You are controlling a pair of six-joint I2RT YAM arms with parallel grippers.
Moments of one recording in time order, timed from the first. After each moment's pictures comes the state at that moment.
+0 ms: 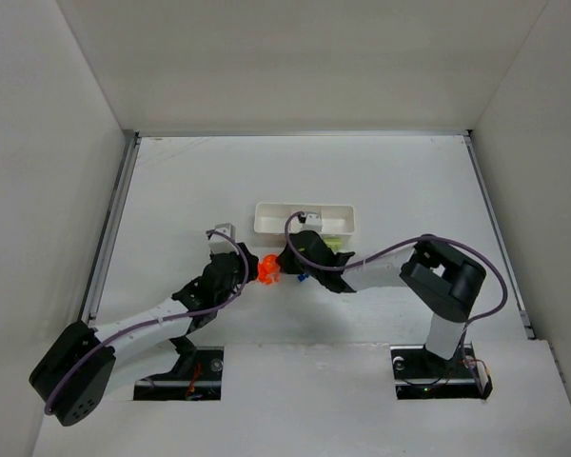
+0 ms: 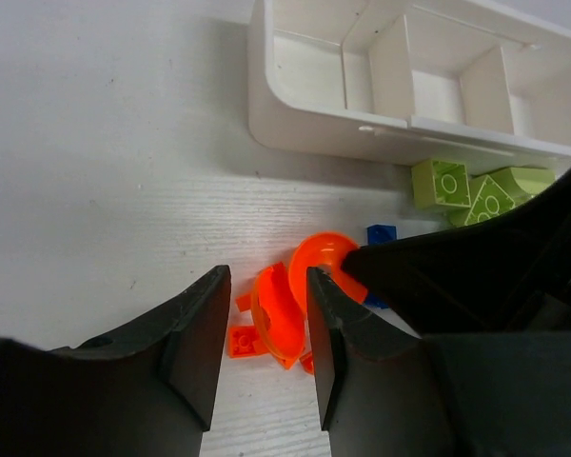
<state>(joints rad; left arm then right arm) -0.72 0.98 0.23 0.30 -0.41 -0.62 0.97 1.83 0.88 0.35 0.25 0.85</state>
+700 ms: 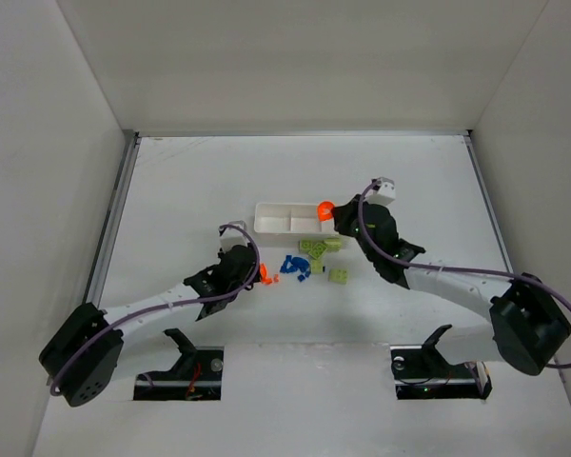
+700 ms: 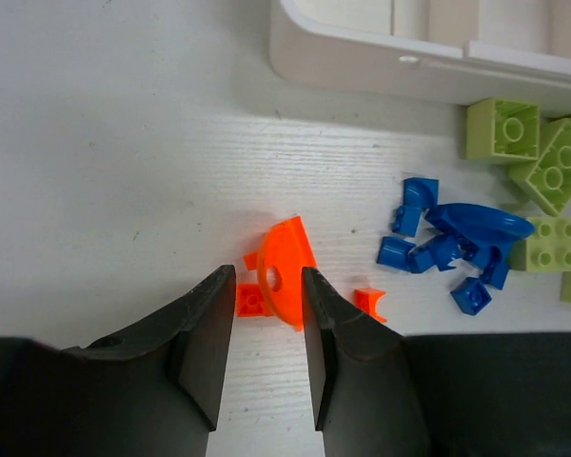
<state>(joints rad) -0.79 1.09 0.40 -0.01 -0.44 -0.68 0.73 1.31 0.69 0.34 0.40 0.71</state>
